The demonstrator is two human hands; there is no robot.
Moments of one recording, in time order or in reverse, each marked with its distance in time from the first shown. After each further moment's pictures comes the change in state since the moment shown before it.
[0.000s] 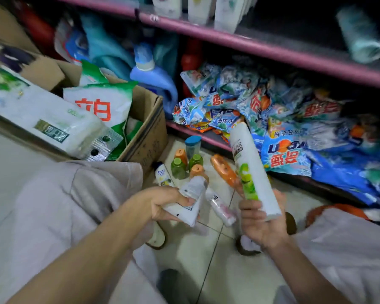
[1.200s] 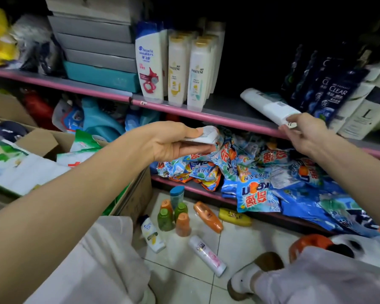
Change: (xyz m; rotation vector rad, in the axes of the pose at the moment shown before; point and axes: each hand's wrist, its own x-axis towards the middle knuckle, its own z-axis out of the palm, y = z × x) left_hand -0.150 0.172 0.081 0.065 -0.093 0.523; right_hand -0.024 -0.170 0.234 -0.595 1.026 -1.072
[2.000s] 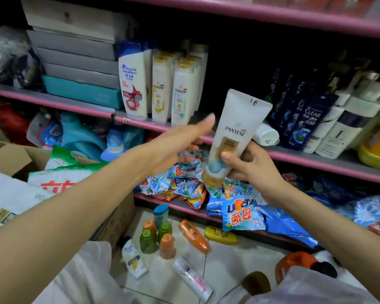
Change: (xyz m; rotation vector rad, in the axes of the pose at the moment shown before) left_hand 0.021 0.008 0.024 0.540 -0.035 0.398; right_hand -0.073 0.046 0.000 -0.457 -0.676 -0.488
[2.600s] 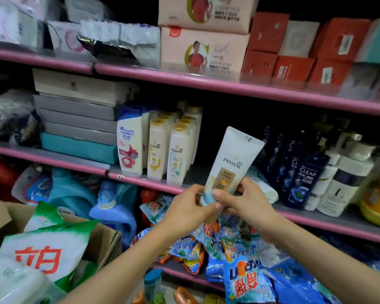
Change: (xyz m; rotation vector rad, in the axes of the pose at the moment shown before) left_hand 0.052 -0.020 0.017 0.310 0.257 0.171; right_hand 0.057 -0.029 0.000 -0.032 0.083 0.046
